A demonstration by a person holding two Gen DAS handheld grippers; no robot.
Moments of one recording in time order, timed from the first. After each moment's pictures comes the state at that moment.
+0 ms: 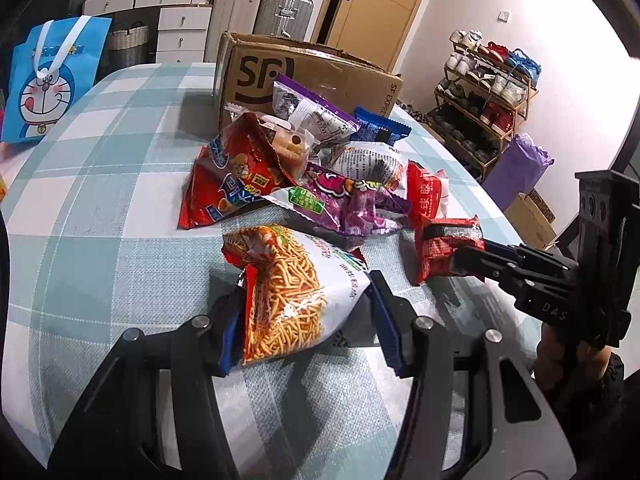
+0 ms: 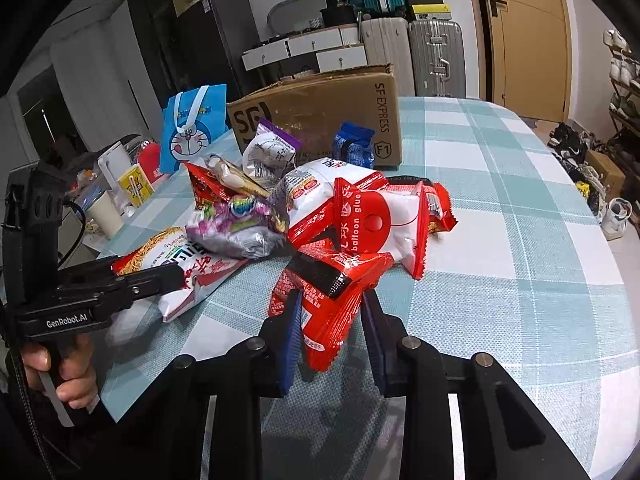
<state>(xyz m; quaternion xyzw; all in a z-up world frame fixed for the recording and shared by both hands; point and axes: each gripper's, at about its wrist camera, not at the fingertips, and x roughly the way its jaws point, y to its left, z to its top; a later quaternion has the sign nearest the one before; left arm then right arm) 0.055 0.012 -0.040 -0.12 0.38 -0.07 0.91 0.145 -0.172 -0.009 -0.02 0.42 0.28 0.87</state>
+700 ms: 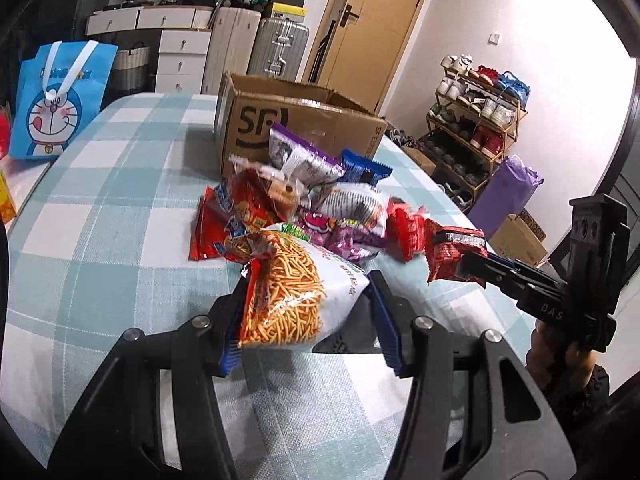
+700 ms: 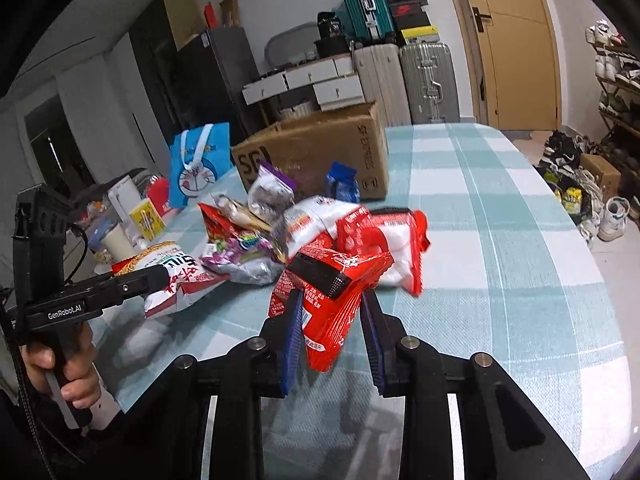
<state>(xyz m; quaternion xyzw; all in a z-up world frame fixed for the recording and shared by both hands) 0.027 0.023 0.000 -0.13 0.33 -0.08 0.93 0.128 -0.202 0.017 0.03 0.37 0.28 0.89</state>
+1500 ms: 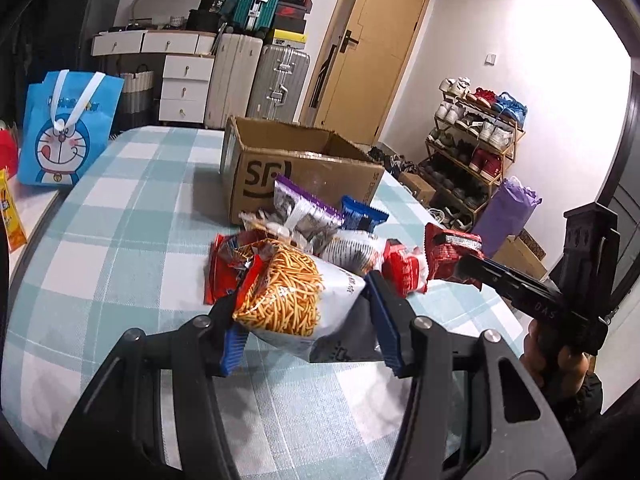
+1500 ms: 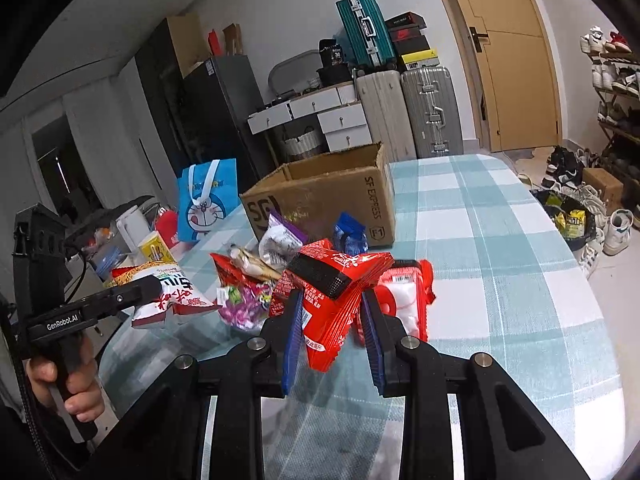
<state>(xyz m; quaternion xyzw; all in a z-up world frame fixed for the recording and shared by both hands) 0.018 0.036 0.043 -0.13 0.29 -0.07 0.95 0.139 -0.200 0.047 0.06 0.32 0.29 0.90</state>
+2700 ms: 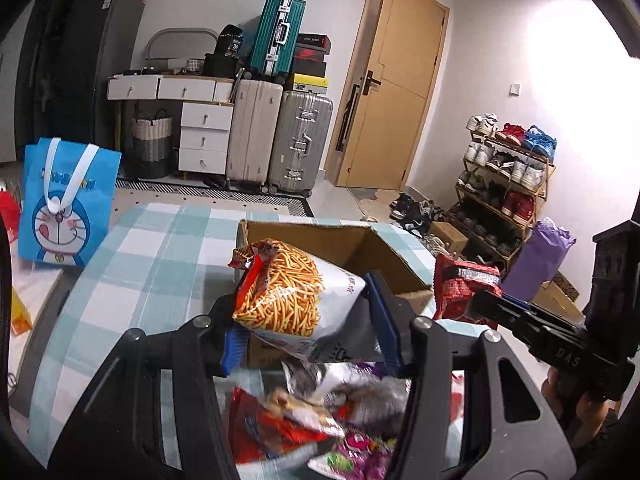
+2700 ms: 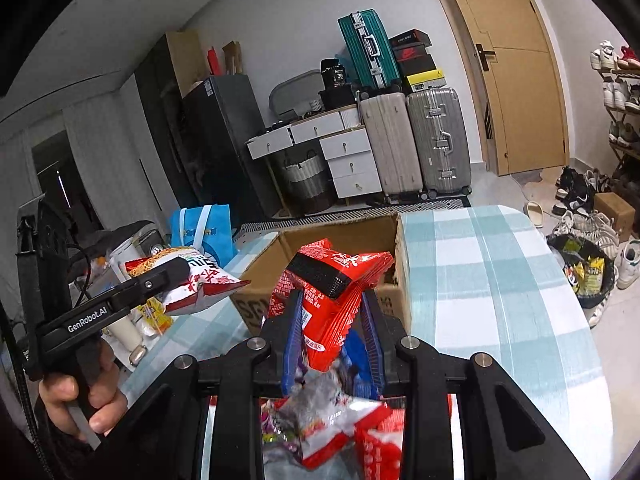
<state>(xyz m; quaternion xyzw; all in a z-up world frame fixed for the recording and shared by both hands) 0.166 0.052 0.115 -0.11 0.22 0.00 0.97 0.251 -0.152 0.096 0.07 0.29 0.29 0.91</state>
